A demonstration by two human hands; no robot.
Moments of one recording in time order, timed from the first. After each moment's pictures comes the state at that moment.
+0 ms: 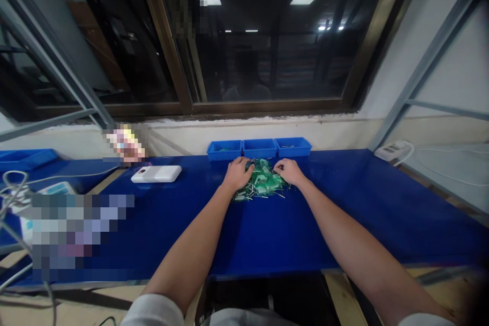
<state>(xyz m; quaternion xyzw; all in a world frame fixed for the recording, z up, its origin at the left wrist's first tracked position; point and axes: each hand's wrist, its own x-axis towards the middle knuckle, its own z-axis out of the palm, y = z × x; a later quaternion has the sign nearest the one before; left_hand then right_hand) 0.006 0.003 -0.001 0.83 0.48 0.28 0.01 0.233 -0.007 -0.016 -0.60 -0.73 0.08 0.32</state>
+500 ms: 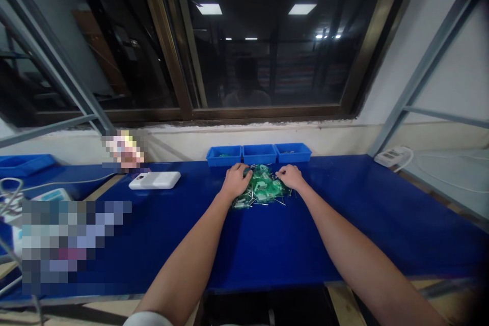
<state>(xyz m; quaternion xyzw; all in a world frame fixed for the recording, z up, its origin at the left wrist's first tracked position) 0.001 0.002 -0.001 0.82 0.48 0.30 0.03 0.237 0.001 -0.020 -0.72 -0.66 0.08 0.21</state>
